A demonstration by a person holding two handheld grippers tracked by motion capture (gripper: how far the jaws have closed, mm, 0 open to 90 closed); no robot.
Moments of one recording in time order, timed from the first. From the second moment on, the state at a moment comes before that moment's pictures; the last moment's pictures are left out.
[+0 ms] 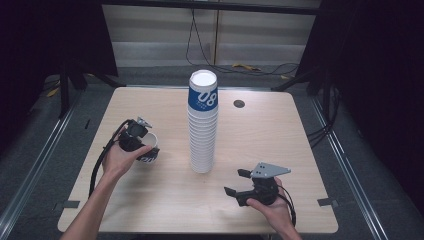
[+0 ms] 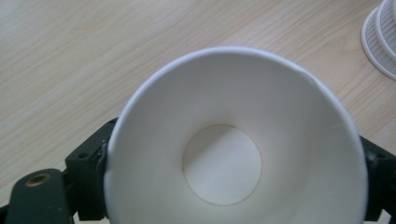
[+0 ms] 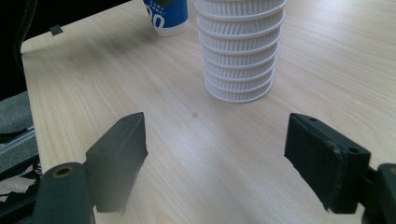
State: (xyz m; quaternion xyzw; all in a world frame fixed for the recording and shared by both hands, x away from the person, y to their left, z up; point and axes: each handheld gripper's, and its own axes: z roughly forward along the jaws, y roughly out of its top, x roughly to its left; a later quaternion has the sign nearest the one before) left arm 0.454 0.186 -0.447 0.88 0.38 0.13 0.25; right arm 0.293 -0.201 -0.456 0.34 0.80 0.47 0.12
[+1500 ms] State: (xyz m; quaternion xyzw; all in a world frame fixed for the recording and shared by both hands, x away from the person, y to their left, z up) left arm 0.418 0.224 -0.473 0.84 0.39 0.15 0.35; right arm 0.294 -0.199 -0.456 0.35 0.80 0.48 0.13
